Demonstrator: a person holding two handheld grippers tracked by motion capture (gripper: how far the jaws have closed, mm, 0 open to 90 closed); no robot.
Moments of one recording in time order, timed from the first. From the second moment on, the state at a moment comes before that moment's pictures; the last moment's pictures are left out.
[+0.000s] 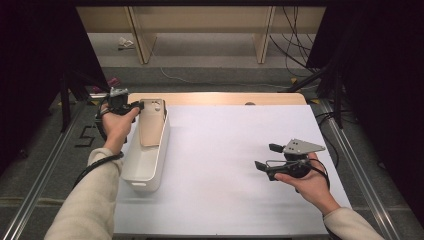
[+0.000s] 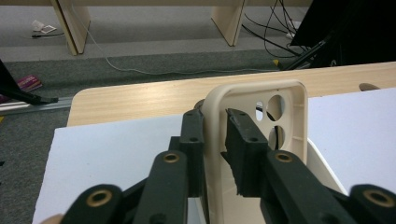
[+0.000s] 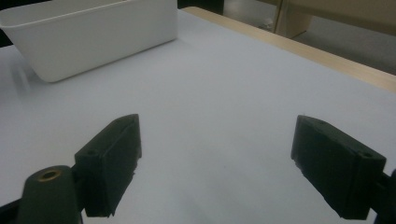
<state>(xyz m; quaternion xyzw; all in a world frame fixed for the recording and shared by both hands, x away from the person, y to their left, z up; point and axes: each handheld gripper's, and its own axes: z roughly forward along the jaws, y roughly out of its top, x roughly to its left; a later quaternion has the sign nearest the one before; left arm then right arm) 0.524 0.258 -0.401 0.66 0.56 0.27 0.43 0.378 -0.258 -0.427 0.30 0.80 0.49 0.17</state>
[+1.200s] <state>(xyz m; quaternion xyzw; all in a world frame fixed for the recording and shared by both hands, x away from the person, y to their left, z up) 0.494 0.245 -0.373 0.68 0.53 0.28 0.42 0.380 -0.260 -0.428 0.31 0.80 0.49 0.17</state>
